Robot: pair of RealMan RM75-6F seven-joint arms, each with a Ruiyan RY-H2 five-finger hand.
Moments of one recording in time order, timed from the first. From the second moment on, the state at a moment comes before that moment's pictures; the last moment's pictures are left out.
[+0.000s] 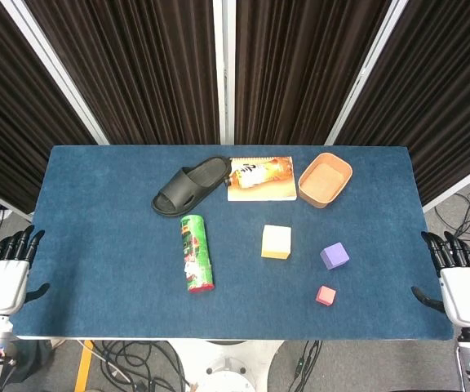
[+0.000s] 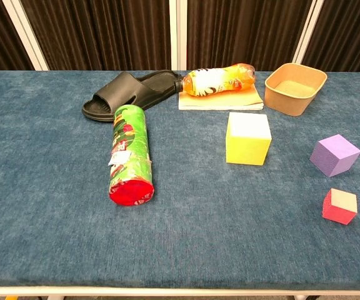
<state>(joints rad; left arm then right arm) -0.11 -1.22 -0.06 -1.57 1.42 1.45 0.27 0.08 -1.07 0.06 -1.66 -1.52 1.49 -0.10</state>
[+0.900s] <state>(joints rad) -0.08 -1.21 -0.04 -1.57 1.48 1.53 0.20 0.26 -1.13 0.07 -1.72 -1.58 1.25 -0.06</state>
